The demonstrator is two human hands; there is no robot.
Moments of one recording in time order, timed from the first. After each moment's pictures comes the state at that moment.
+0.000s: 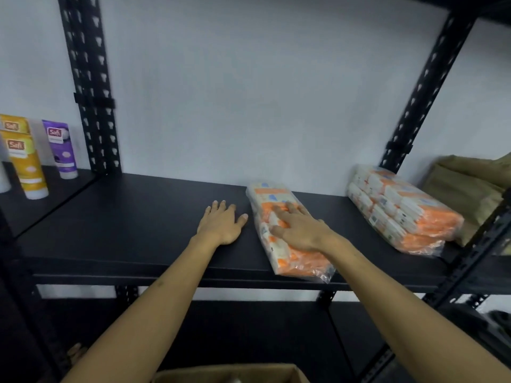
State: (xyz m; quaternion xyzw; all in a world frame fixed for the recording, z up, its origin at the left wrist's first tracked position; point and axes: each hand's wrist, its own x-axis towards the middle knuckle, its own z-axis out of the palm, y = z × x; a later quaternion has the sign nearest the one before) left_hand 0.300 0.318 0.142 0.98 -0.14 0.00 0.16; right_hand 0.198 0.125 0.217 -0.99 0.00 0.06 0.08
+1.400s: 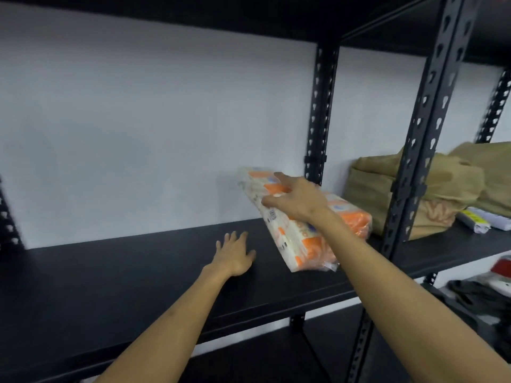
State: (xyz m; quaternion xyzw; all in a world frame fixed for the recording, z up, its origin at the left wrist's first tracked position) left_hand 0.287 0.127 0.170 0.95 -0.27 -0.04 0.18; right_hand 0.181 -0.028 0.311 -0.94 0.12 -0.20 0.23
